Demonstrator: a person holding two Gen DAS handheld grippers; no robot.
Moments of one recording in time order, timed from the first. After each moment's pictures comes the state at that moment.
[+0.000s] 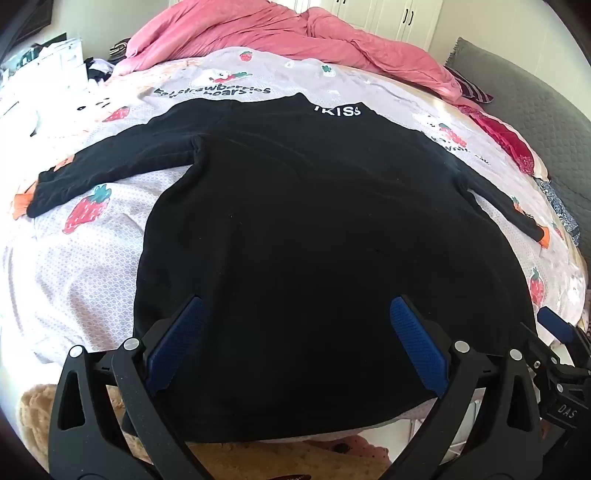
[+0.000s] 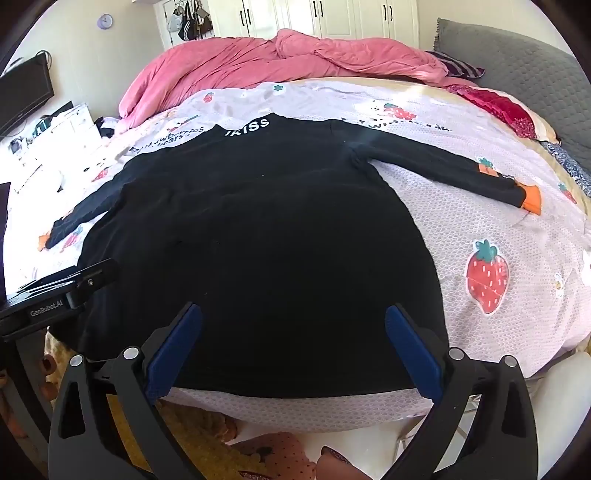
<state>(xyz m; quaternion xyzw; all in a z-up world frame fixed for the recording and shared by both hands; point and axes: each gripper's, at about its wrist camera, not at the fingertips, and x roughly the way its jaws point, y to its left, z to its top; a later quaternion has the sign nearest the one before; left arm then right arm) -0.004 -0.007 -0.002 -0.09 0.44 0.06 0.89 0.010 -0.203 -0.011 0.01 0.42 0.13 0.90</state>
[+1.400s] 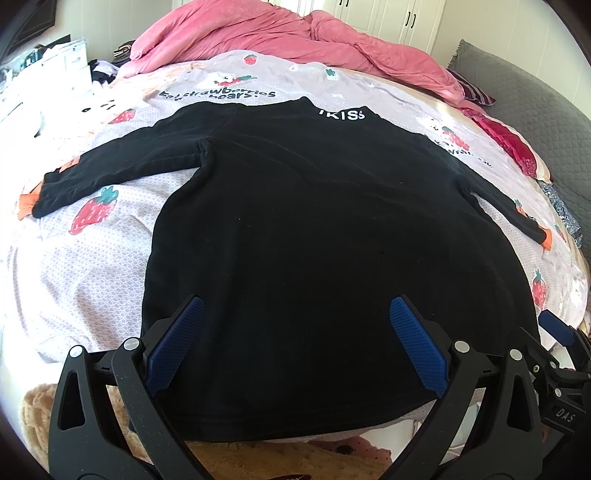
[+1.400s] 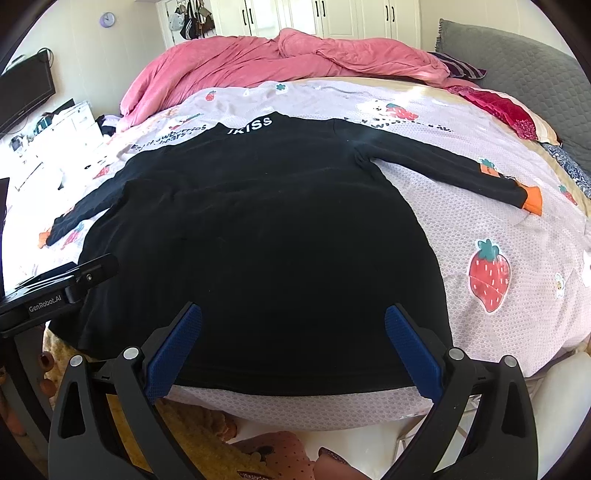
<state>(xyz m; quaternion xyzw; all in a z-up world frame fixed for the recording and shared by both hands) -0.003 0.004 0.004 -0.10 0.43 0.06 0.89 0.008 -0.198 -0.010 0.00 0.42 0.13 0.90</state>
